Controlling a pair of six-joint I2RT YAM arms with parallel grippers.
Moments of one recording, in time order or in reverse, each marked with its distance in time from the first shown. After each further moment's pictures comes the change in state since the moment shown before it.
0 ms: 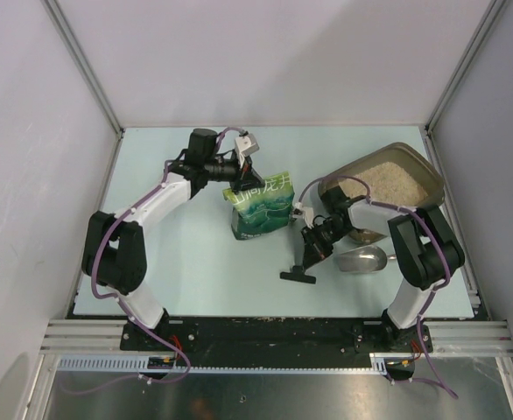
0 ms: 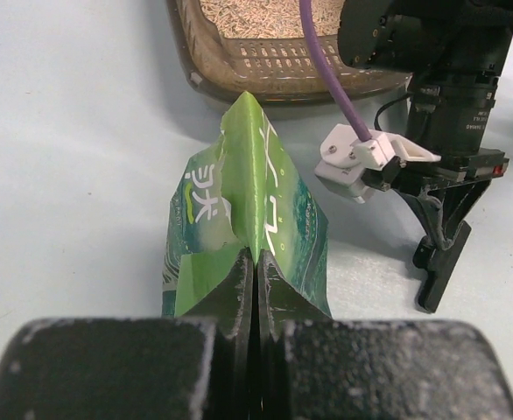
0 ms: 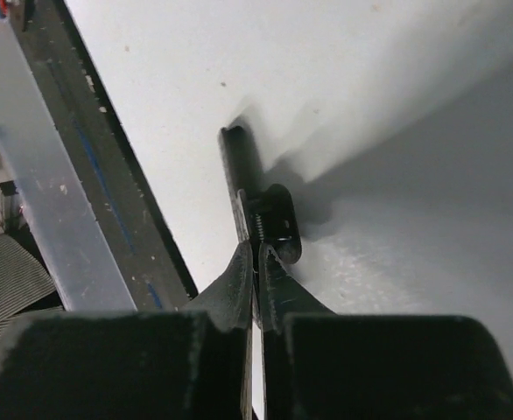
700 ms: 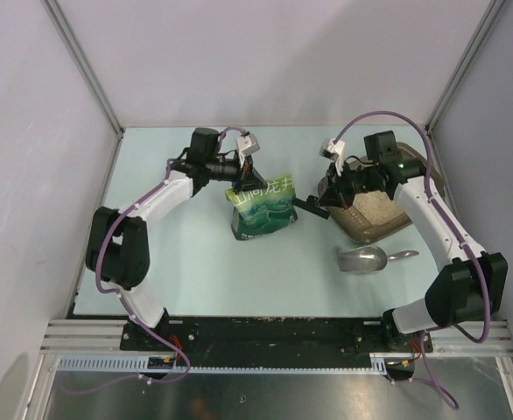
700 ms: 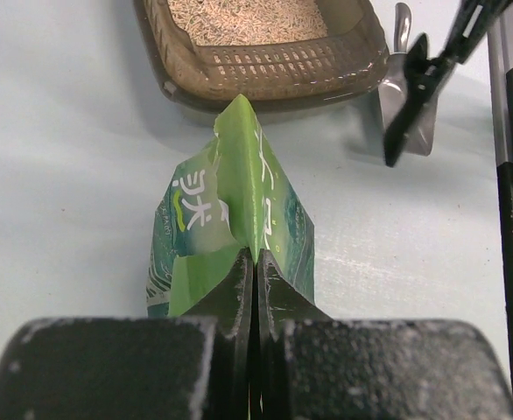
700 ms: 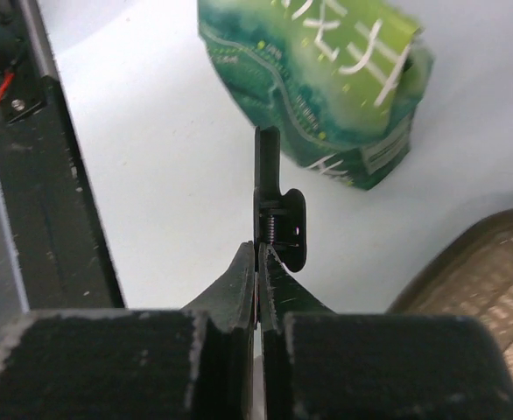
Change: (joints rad) left arm 0.000 0.040 0.023 0.000 0.087 0.001; right arm -0.181 -0.312 0.404 -0.279 -0.016 -0.266
